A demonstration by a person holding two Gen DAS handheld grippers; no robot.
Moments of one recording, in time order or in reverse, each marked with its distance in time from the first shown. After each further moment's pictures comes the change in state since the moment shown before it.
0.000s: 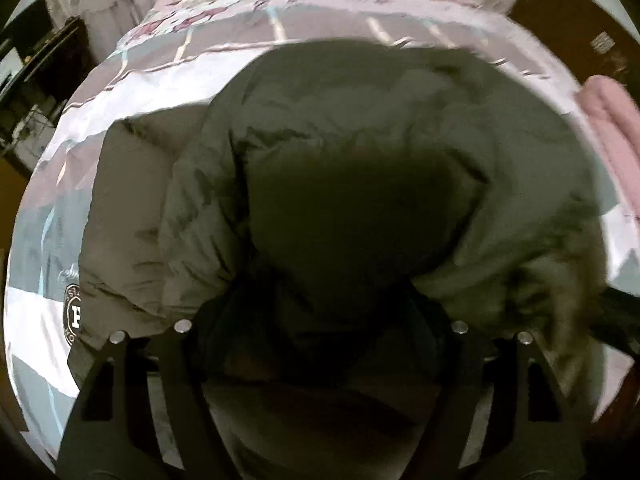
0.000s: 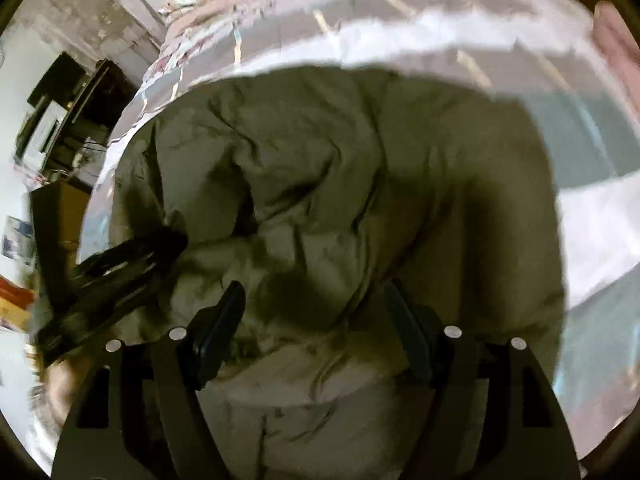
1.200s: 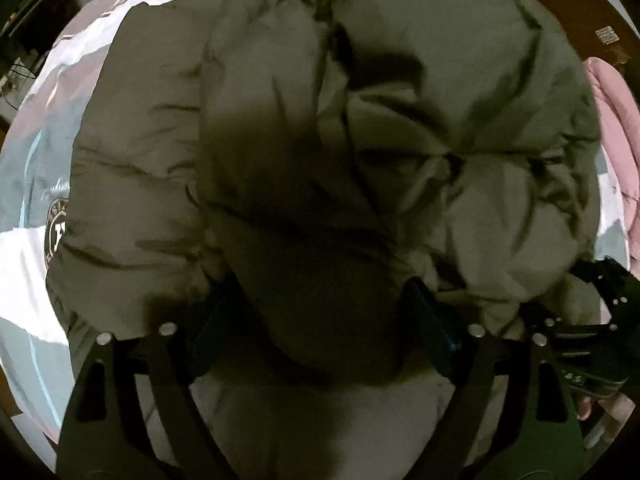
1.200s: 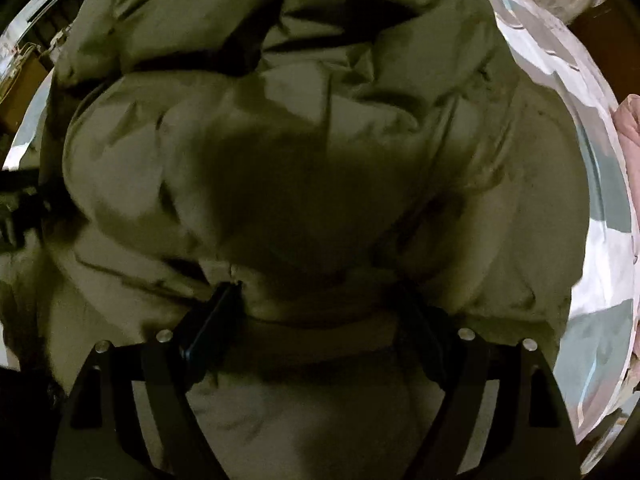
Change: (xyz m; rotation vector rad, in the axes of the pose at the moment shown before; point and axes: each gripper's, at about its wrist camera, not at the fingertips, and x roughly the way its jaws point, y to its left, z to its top) left arm -0.001 0.040 -0.053 -0.032 0.180 -0.098; right arm 0.079 0.037 -0.046 -0.286 0.083 -0.255
